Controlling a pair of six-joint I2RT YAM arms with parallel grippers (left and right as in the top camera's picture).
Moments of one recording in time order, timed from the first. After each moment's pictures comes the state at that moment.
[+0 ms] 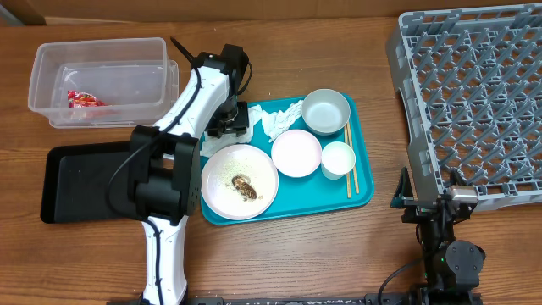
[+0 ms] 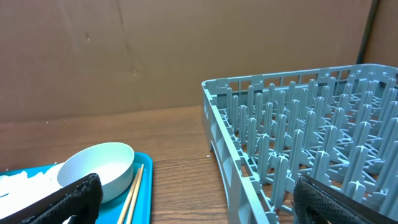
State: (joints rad) left arm -0.27 2.27 1.85 -1.19 -0.04 -0.39; right arm -0.01 0.01 0.02 -0.03 0.03 0.08
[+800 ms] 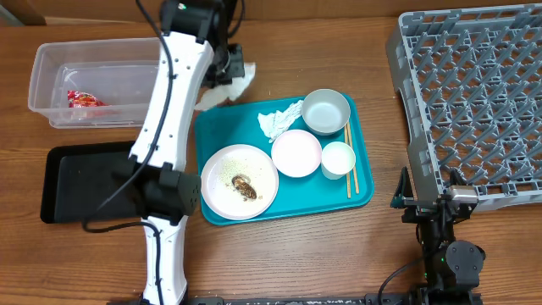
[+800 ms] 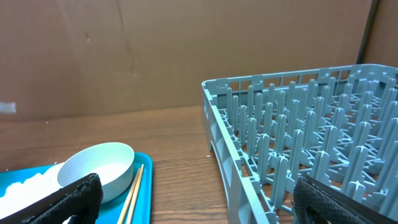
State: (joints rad) left arm -0.26 2.27 2.58 -1.64 -0.05 -0.39; right arm -0.01 0.01 0.02 -0.03 0.03 0.08
